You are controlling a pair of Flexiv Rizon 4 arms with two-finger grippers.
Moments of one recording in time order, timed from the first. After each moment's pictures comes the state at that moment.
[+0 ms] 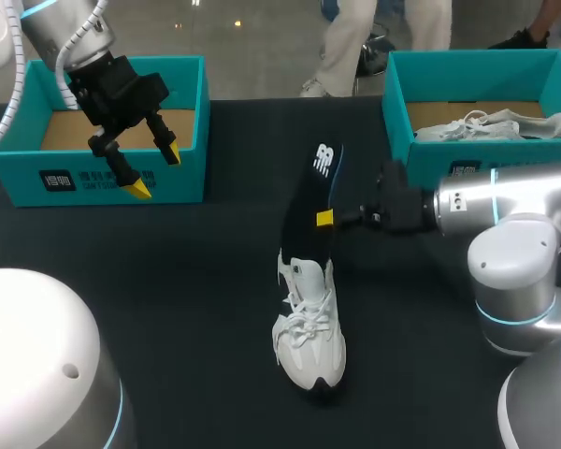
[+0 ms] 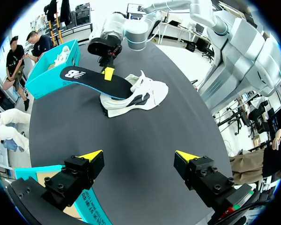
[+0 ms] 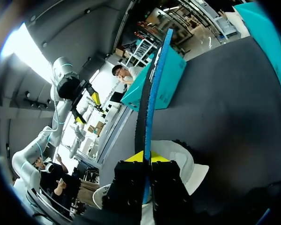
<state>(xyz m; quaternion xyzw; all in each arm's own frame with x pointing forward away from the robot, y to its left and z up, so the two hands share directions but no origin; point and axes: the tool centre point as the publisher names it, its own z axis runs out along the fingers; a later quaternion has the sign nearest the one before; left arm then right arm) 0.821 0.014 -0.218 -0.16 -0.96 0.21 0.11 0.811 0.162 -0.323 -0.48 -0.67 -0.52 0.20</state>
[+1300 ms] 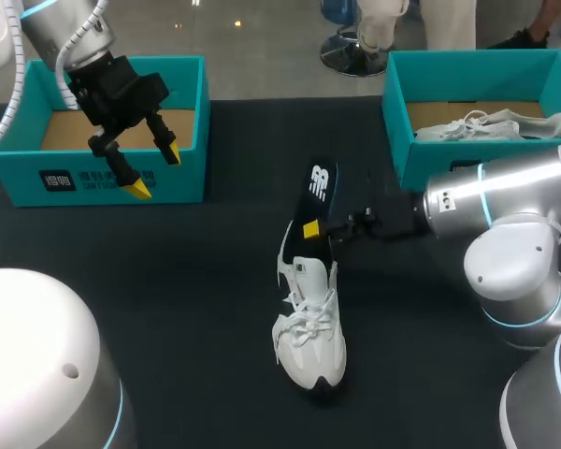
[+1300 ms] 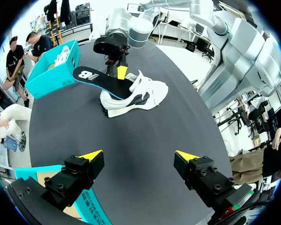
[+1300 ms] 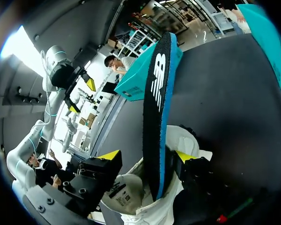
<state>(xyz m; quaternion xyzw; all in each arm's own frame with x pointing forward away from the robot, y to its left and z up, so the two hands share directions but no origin) 0.821 0.014 -0.218 -0.16 -0.96 0.21 0.11 0.790 0.170 -0.326 -0.49 -0.71 -0.47 0.19</state>
